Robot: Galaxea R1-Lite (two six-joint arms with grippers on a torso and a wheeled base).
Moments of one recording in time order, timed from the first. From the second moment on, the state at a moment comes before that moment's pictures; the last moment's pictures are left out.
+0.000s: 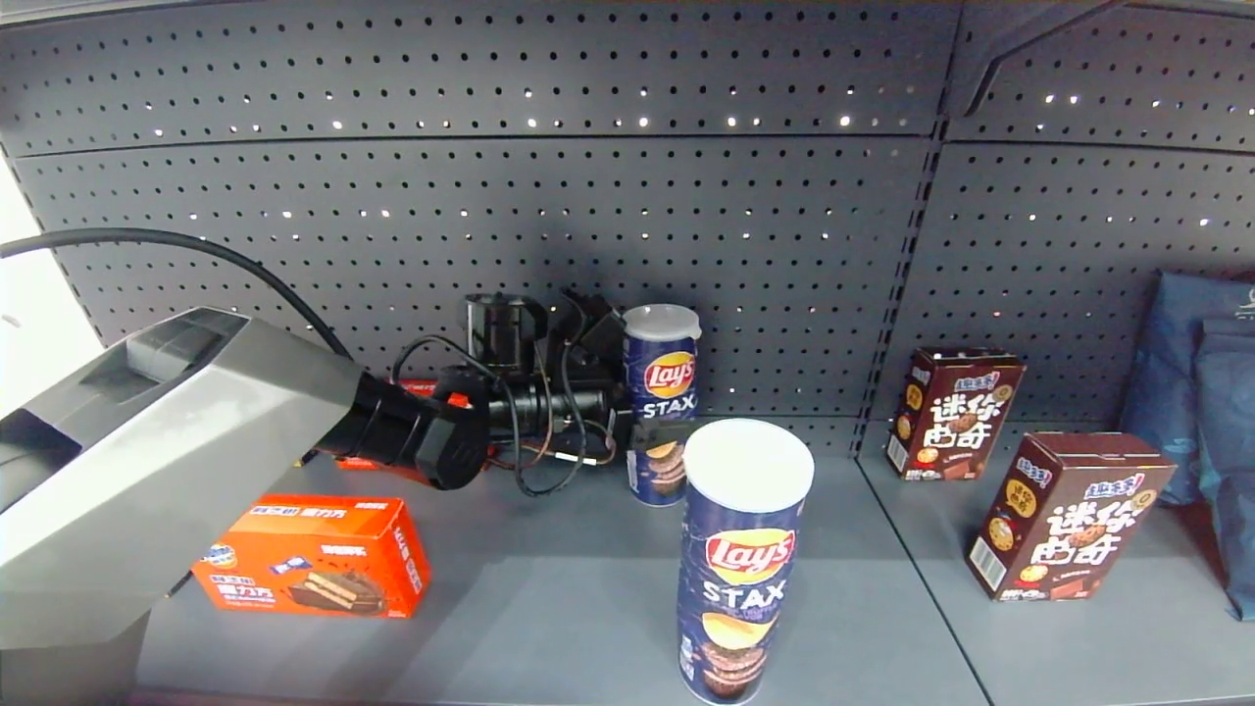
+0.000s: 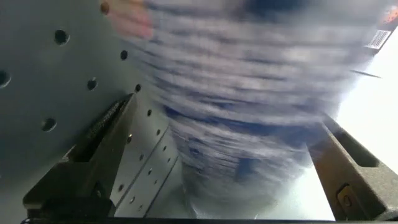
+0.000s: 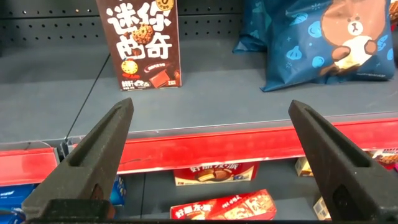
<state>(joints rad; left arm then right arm) -0.37 2.26 -1.38 -0.64 -0.76 0.18 0.18 0.10 -0.01 -0.07 -0.32 0.00</state>
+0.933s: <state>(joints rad) -0.30 1.99 -1.00 -0.71 -0.70 0.24 0.18 0.10 -0.01 -0.07 -0.32 0.00</state>
